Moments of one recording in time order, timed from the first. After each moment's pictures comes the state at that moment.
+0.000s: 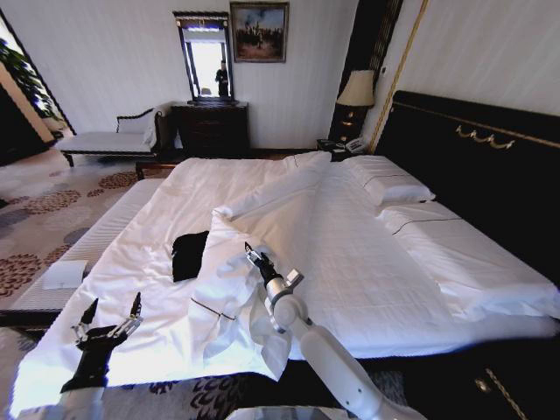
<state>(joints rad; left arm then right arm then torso) 1.95 -1.50 -1.05 -2.23 -0.51 -0.25 0.22 -0.97 1.36 -0.12 1.78 1.10 0.10 0.32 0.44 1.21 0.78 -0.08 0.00</state>
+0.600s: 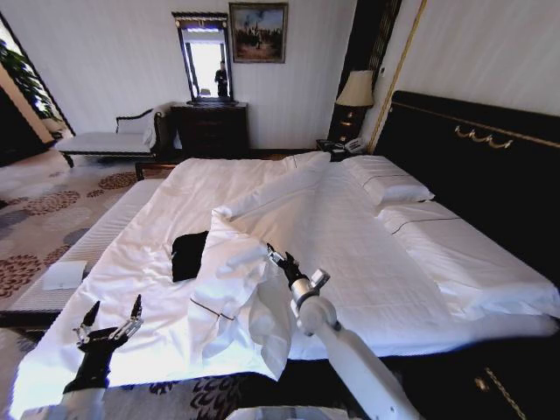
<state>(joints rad) 1.95 -1.49 -1.04 -2.21 -0.50 -0.27 0.22 -0.88 1.25 -0.06 1.68 1.06 0.00 0.31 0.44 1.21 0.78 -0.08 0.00</state>
